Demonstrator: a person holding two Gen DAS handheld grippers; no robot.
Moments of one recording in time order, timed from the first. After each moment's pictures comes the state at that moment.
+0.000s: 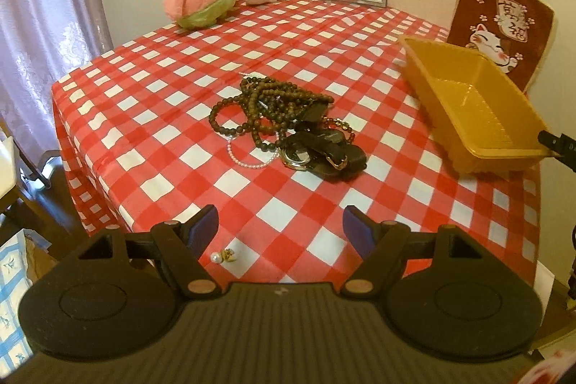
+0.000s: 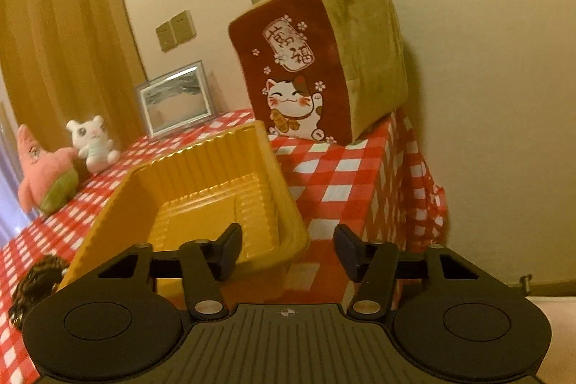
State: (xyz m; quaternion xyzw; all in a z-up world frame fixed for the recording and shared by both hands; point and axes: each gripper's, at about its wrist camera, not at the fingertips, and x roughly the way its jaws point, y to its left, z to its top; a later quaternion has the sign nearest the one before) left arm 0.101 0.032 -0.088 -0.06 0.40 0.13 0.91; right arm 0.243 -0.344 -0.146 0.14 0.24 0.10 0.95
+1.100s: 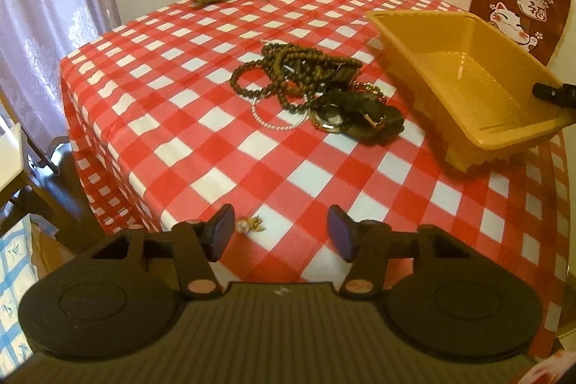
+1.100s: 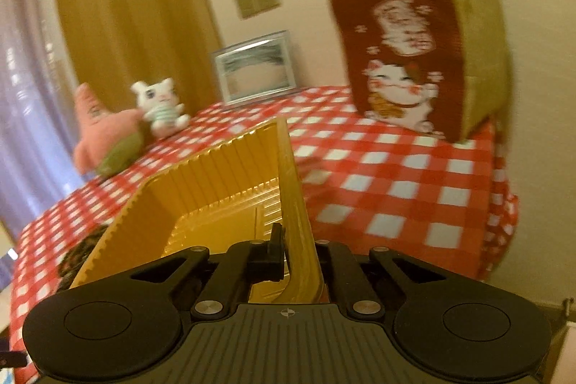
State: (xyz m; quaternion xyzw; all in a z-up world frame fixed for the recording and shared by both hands) left arm 0.090 0.050 -0.124 -0.06 0.42 0.14 0.90; right arm 0.255 -0.271 -0.131 0.09 0.27 0.22 0.93
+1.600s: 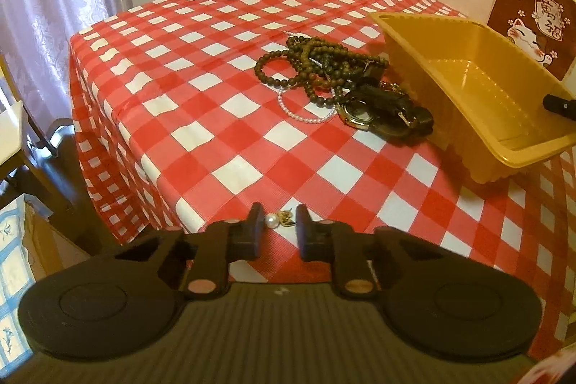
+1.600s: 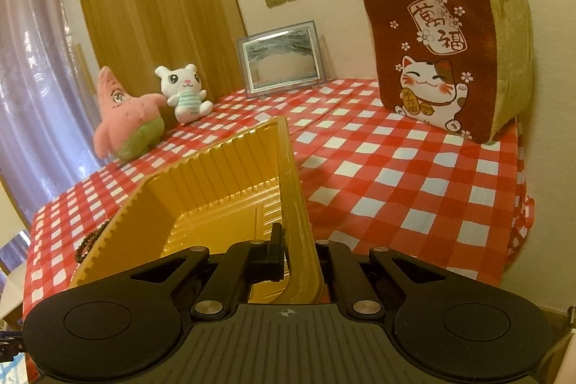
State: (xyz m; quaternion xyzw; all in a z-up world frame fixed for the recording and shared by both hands) left arm 0.084 0.073 -0.138 -0.10 0.41 0.15 0.89; right arm 0.248 -0.255 -0.127 0.08 0.28 0.25 0.92
